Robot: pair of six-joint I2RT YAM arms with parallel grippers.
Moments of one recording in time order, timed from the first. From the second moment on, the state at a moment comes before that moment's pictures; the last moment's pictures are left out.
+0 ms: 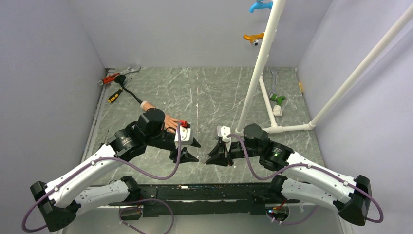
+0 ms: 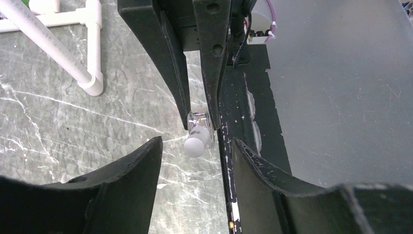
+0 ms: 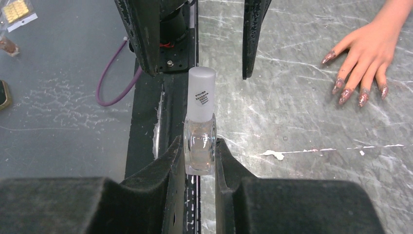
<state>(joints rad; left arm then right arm) -0.84 0.93 0.97 -0.50 0.77 0.32 0.96 0.85 0.66 -0.12 -0.59 -0.06</state>
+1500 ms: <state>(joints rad) -0.91 0.96 0.97 -0.50 0.60 0.27 0.96 0.89 0.66 -0.01 -0.54 -0.01</state>
